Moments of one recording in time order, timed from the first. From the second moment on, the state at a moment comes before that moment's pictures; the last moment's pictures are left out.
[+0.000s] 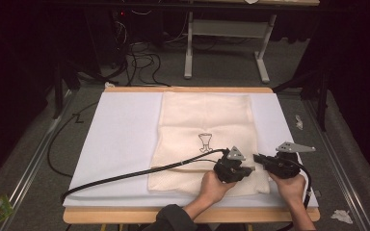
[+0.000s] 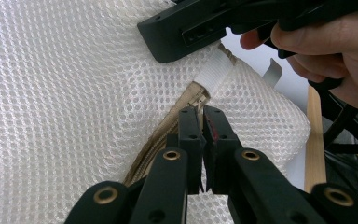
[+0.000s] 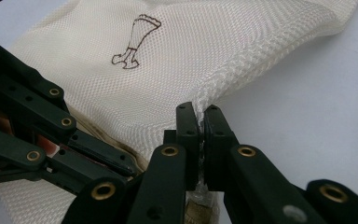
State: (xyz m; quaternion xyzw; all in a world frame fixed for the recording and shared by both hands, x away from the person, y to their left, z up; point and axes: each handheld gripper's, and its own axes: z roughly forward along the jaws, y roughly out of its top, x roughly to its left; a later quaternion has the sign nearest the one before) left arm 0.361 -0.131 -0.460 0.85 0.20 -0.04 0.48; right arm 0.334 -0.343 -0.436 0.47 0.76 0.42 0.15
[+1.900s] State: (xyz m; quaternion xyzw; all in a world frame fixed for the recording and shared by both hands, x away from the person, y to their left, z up) left arm 0.357 -0.112 -0.457 0.87 0.20 0.01 0.45; right arm 0.333 -0.350 -0.443 0.48 0.75 0.42 0.15
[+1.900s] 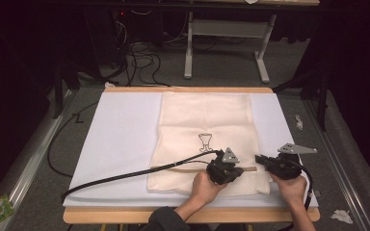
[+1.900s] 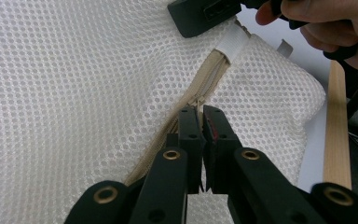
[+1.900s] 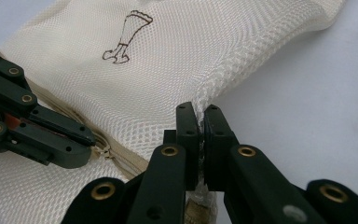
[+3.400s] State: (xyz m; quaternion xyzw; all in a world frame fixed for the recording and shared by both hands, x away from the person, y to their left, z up) left arm 0.356 -0.094 -0.452 0.86 0.20 0.01 0.47; right arm 0.333 -0.351 -0.446 0.48 0.75 0.42 0.15
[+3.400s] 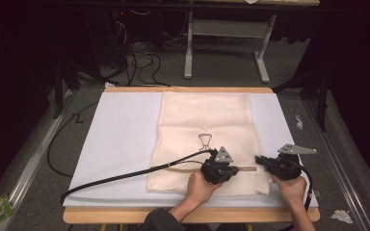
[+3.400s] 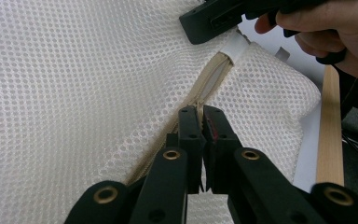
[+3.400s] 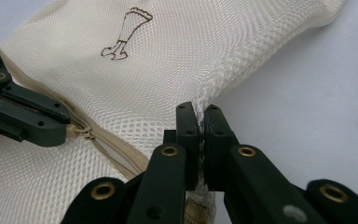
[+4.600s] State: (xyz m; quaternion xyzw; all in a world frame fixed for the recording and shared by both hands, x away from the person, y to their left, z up) left arm 0.358 -0.072 -0.450 0.85 0.22 0.01 0.47; right arm 0.334 -0.350 -0.449 0.48 0.76 0.42 0.14
